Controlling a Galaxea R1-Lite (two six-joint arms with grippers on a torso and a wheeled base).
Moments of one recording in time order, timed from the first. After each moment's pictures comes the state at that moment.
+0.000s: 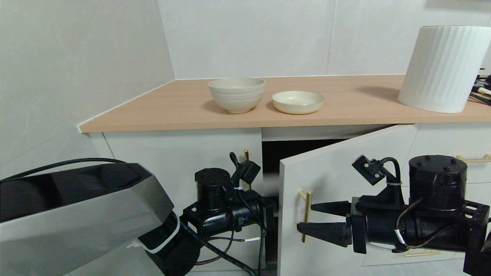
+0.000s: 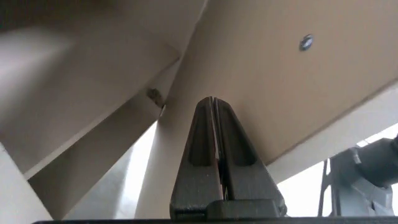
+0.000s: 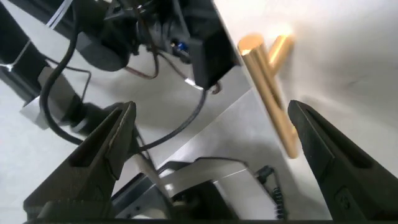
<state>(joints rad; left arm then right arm) -0.64 2.21 -0.76 -1.28 -0.52 -0.37 0.57 1.67 -0.49 -0.88 0.58 0.29</state>
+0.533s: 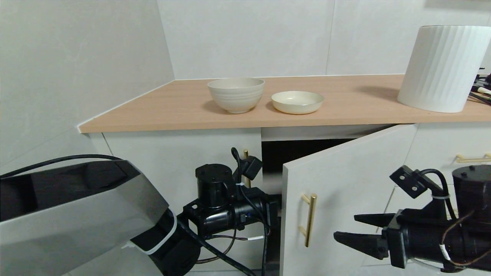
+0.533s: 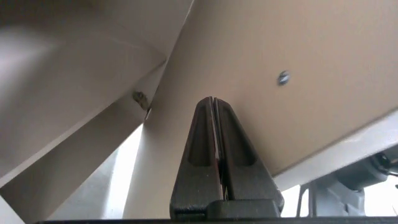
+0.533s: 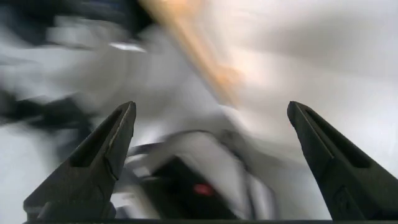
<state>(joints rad) -0.66 2.17 -0.77 -1.24 -0.52 -0.43 0.51 1.43 -0.41 -0.56 0.35 0.21</state>
